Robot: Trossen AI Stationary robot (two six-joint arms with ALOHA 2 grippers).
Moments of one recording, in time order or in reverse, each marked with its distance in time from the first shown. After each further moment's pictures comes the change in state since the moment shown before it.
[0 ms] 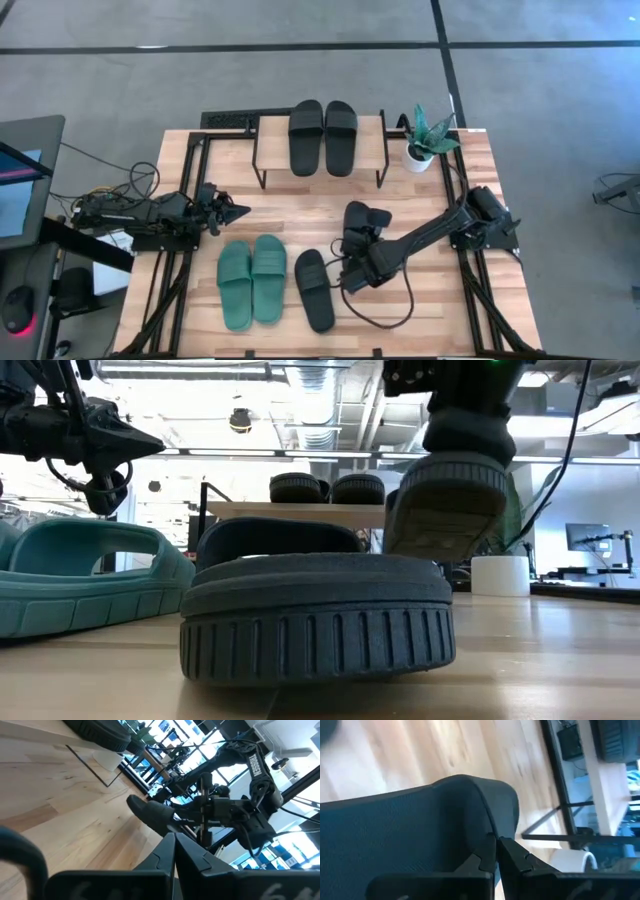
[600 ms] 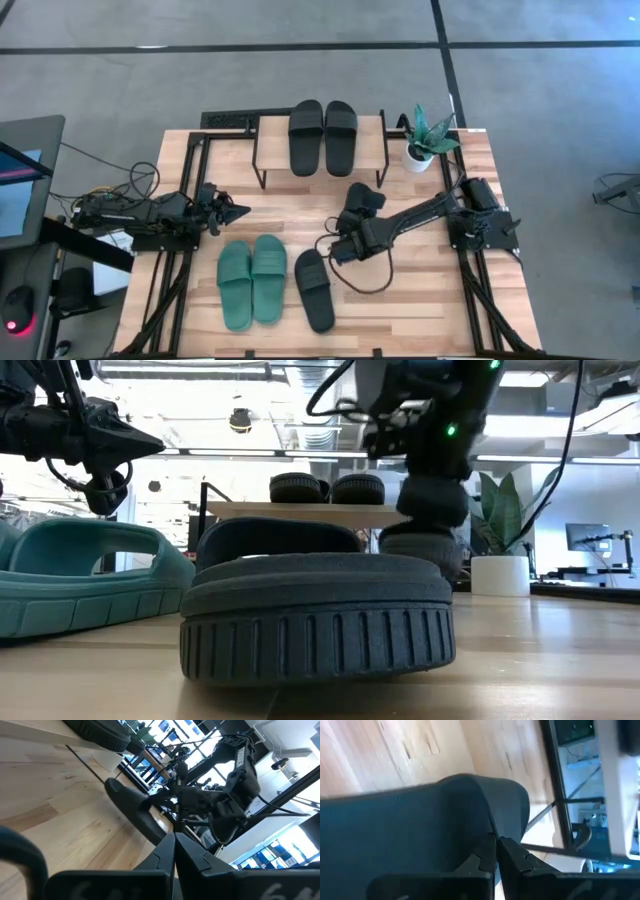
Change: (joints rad) left arm 0.000 0.000 0.000 0.000 0.000 -0.001; right arm -0.172 0.000 -0.124 0.175 0.007 -0.178
